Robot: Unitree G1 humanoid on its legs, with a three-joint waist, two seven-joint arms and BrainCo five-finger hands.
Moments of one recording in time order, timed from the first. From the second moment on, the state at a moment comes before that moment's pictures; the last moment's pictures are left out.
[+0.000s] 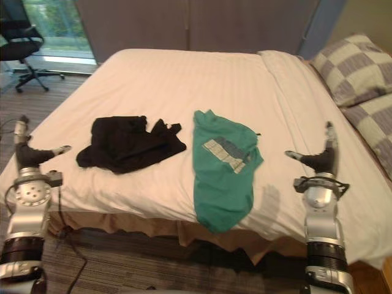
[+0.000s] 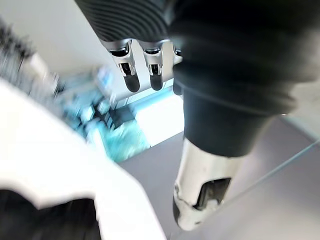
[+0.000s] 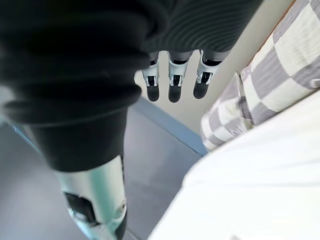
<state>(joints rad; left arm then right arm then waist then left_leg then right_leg) -0.31 0.48 0.23 0.39 0.06 -0.02 0.32 -0.22 -0.43 -0.21 0.21 -0.24 0.00 -0.24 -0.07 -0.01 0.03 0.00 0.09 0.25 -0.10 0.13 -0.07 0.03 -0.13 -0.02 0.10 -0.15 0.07</state>
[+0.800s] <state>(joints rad) -0.96 0.93 0.13 0.69 0.22 0.05 0.33 -0.02 -0.26 -0.11 -0.01 -0.26 -0.05 -0.24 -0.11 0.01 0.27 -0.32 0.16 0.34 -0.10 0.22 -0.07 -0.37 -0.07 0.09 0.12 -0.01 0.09</state>
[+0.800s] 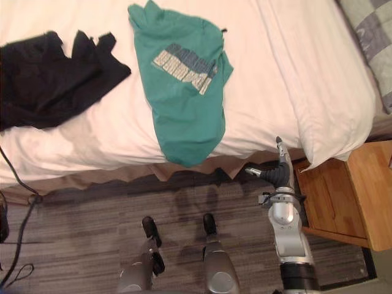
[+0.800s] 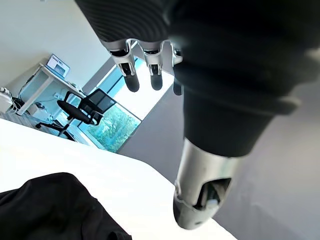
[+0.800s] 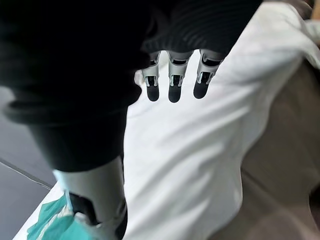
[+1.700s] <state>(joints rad) -1.25 0.96 0.11 0.74 0.43 0.05 0.29 0.03 -0.16 -0.18 -0.28 -0.17 -0.13 -0.36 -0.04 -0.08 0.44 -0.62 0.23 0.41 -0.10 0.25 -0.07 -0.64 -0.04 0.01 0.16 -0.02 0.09</state>
